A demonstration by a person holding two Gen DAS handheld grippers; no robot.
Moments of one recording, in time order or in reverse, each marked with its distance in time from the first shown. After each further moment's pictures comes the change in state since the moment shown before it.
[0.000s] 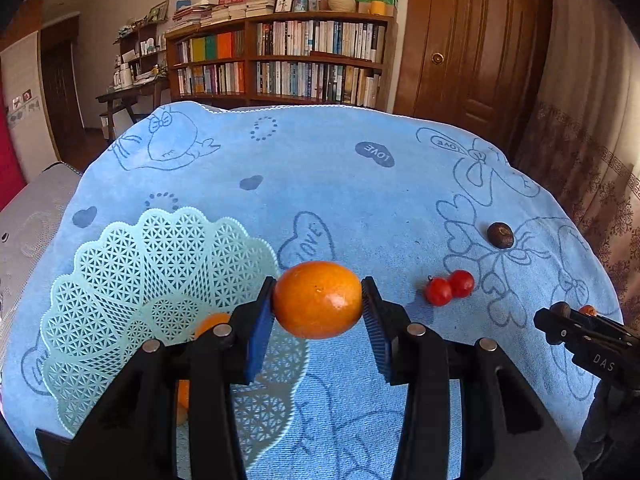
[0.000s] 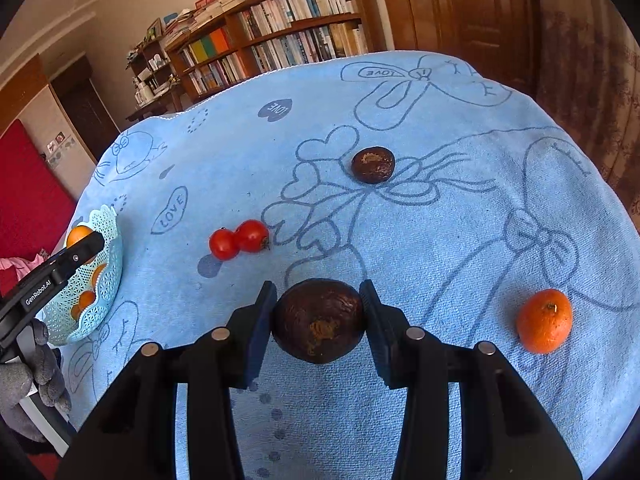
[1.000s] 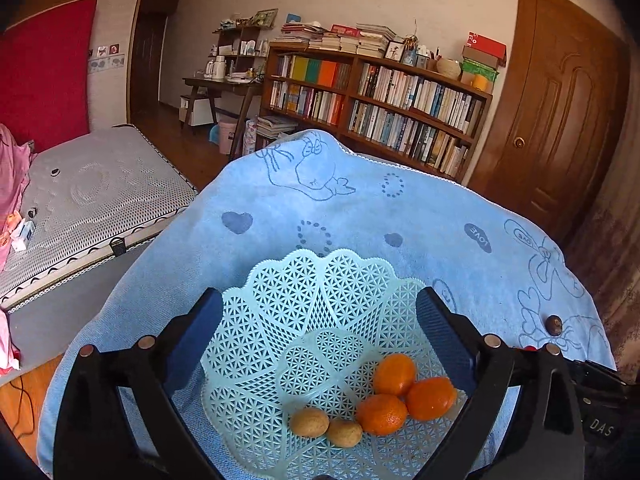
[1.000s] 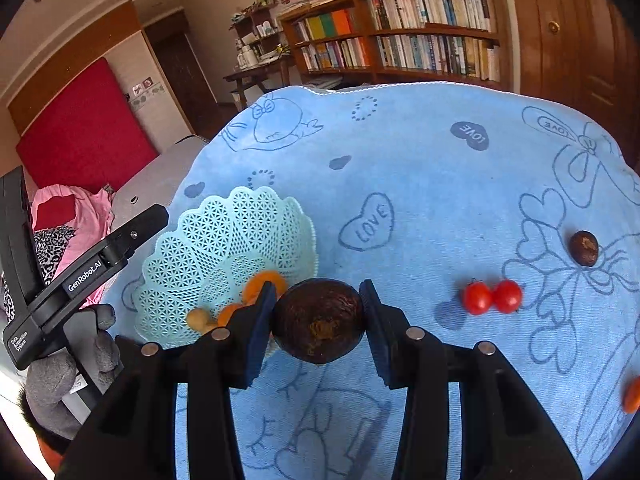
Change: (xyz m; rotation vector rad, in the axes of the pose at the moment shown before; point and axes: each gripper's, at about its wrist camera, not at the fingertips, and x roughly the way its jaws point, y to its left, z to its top) left arm -0.054 0.141 0.001 -0.291 -0.146 0.148; right arm 0.012 0.188 0.020 -0.259 0.053 0.280
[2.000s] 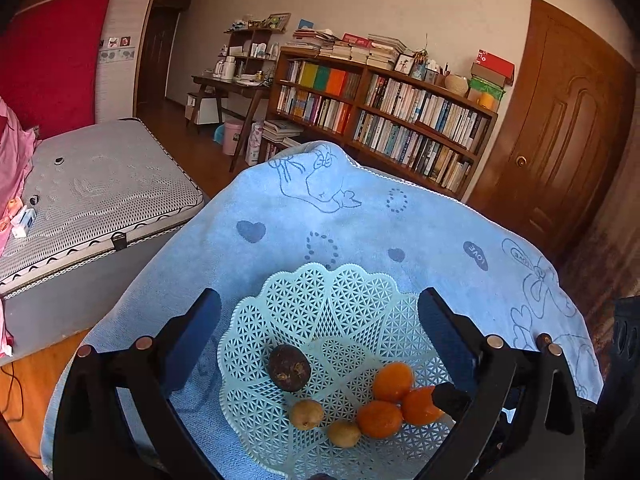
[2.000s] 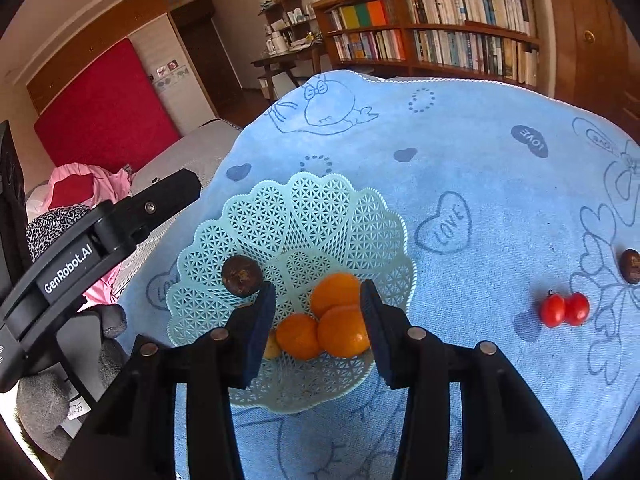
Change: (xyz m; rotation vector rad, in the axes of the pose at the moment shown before) left arm -0.011 0.010 0.004 -0.051 -0.016 -0.013; right arm 0.027 0.045 -0.003 -0.055 0.027 0.044
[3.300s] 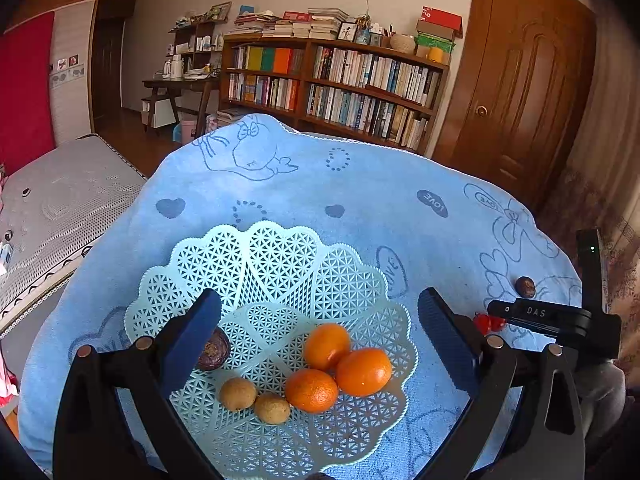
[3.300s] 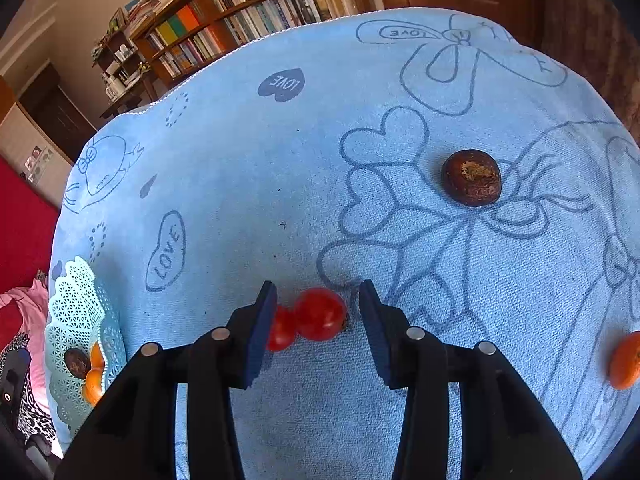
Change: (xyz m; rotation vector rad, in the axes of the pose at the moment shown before) left arm 0.012 -0.065 -0.031 0.165 0.076 -0.090; right arm -0.001 -0.199 -0.008 0.454 0.059 -0.338
